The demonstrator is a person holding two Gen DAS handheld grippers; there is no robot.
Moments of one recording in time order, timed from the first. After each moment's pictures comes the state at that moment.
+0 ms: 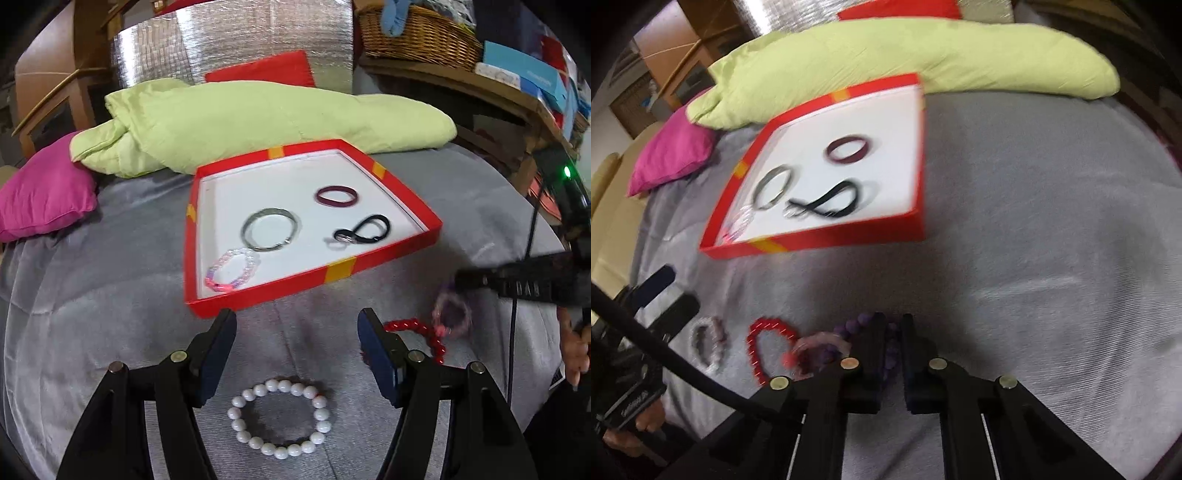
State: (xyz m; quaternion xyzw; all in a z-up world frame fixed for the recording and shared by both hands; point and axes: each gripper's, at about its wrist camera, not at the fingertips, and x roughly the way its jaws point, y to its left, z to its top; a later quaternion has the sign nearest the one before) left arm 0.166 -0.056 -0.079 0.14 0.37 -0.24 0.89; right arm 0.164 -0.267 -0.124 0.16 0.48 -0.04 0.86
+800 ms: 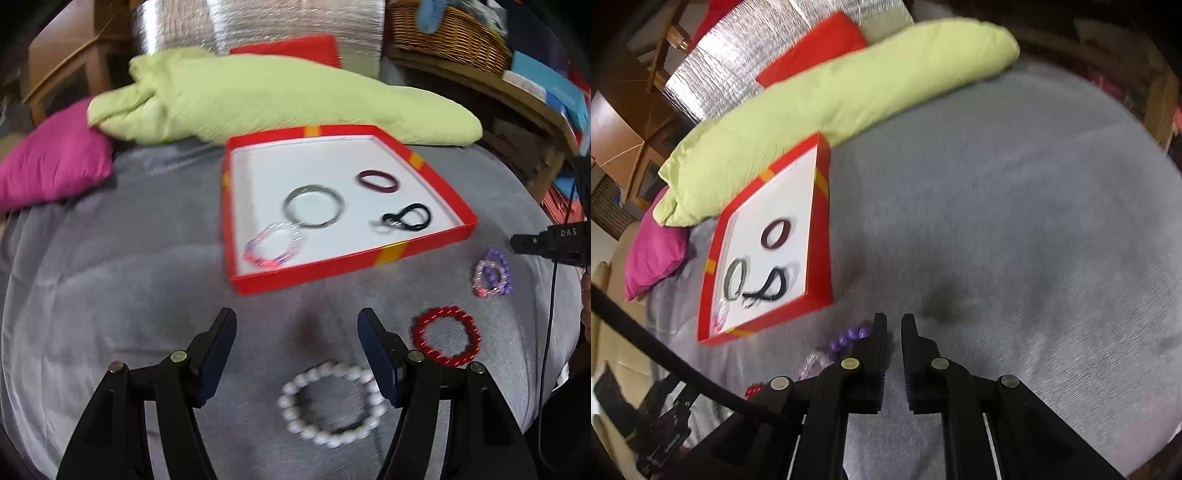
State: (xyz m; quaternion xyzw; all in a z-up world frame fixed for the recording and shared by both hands) left arm 0.193 -0.010 -0.087 0.10 0.42 -0.21 0.88; right arm 0.151 -0.340 -0.117 0.30 0.45 -0.08 0.84
